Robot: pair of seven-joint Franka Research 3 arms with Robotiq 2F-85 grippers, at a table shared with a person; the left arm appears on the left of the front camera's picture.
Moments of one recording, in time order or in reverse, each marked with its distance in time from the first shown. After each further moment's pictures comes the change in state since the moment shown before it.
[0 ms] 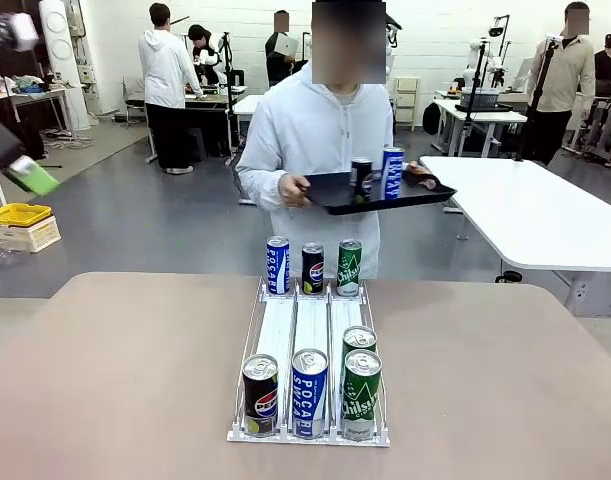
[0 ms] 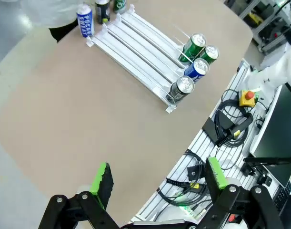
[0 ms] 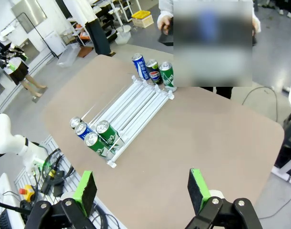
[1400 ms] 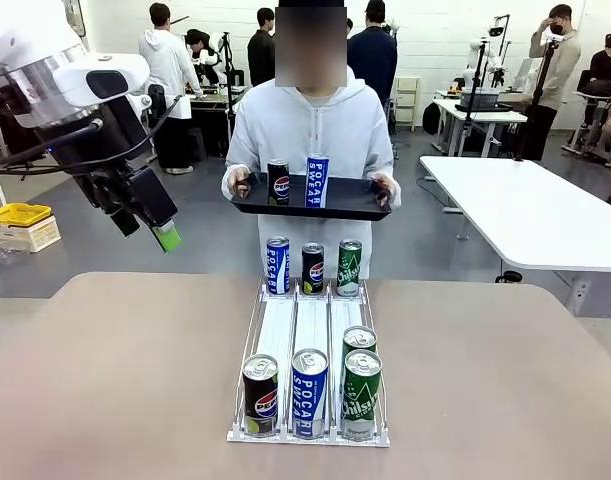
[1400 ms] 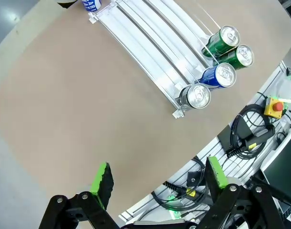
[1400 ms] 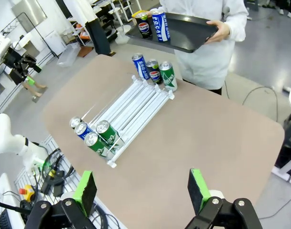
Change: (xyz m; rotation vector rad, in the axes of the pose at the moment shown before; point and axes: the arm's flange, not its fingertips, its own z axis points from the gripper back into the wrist) left arm 0.074 -0.074 -0.132 0.204 0.209 0.119; right arm 0.000 0.000 -0.001 0.001 0.001 0.000
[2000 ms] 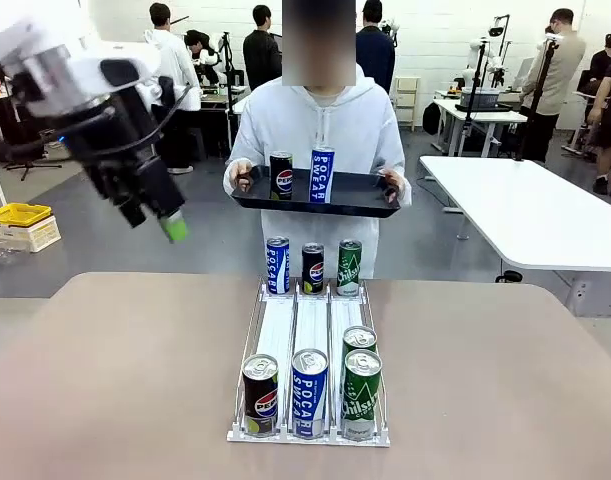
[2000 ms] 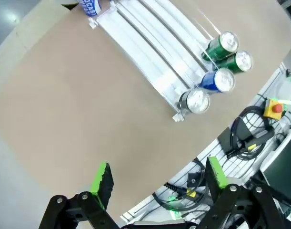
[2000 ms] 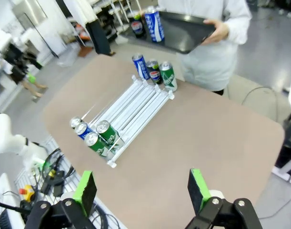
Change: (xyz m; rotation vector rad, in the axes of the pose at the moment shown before) left arm 0.009 -0.001 0.002 0.001 0.003 -0.007; right arm 0.000 0.000 0.000 0.000 0.000 0.000
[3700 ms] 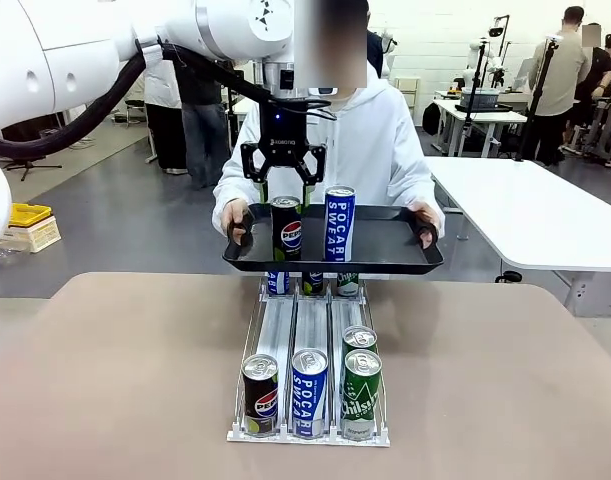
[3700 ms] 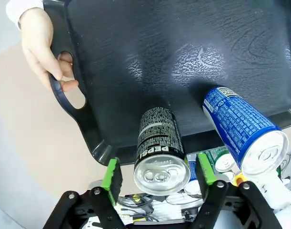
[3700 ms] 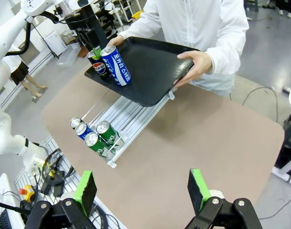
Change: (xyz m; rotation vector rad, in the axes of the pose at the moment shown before) left arm 0.280 -0.002 -0.109 0.146 0.309 0.487; right arm 0.000 0.001 0.001 0.000 -0.002 0.001
